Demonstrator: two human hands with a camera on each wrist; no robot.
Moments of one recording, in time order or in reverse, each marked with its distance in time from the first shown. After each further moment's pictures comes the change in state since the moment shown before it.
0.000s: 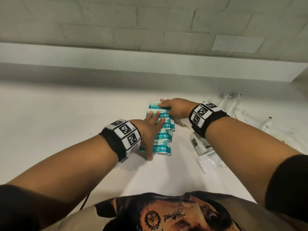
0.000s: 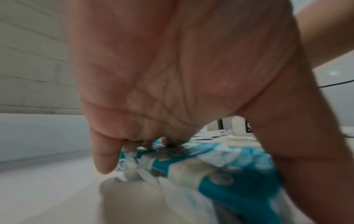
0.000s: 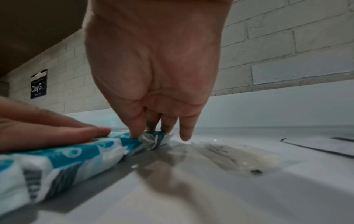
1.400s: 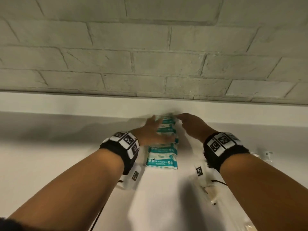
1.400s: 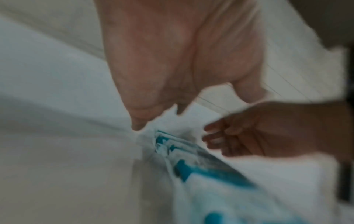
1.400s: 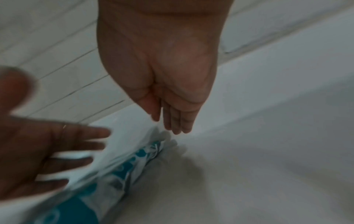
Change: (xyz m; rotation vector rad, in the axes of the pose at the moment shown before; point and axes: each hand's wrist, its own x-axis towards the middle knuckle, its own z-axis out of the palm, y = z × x) left_hand 0.147 -0.119 -0.133 -0.714 0.317 0.017; right_hand 0.121 0.090 -0.079 0.604 0.280 0.340
